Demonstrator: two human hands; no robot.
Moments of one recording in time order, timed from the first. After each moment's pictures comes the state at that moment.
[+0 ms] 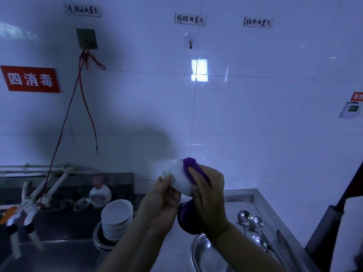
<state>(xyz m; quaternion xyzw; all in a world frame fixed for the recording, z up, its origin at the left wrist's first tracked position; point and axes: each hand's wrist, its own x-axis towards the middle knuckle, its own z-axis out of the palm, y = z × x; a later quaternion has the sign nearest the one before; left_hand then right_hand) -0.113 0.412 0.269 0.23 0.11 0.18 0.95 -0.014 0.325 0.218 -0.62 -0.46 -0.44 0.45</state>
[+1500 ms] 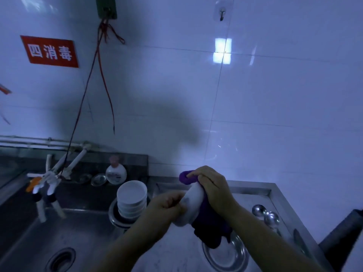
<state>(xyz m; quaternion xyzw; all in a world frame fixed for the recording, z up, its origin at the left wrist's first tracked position) -0.138 0.459 0.198 0.76 0.11 0.12 0.63 0.011 0.351 0.204 -0.70 -0.49 0.01 0.52</state>
